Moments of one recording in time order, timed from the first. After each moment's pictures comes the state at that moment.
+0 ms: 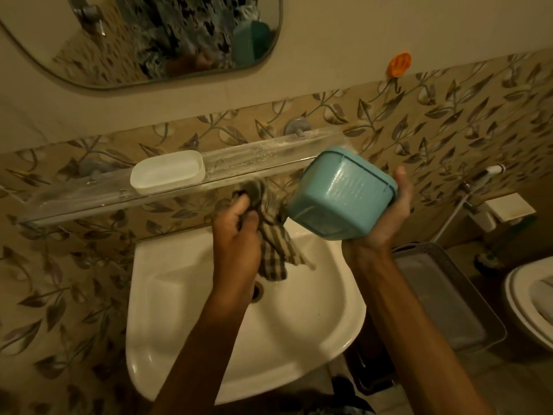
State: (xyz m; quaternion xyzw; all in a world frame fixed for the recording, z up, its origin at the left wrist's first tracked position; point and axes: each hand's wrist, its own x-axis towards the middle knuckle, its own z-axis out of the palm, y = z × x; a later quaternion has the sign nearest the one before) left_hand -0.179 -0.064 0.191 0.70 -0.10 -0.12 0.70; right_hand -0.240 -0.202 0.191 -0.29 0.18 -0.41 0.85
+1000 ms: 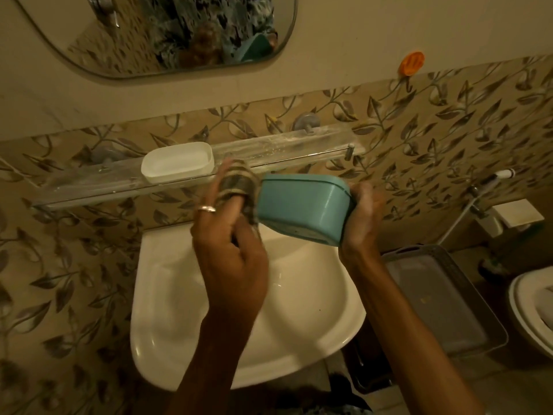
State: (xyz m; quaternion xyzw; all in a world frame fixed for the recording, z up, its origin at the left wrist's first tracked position) left_hand -0.208 -0.038 0.204 0.77 -0.21 0.20 0.56; right_hand -0.229 -0.190 0.175 -0.56 0.28 -0.37 0.68
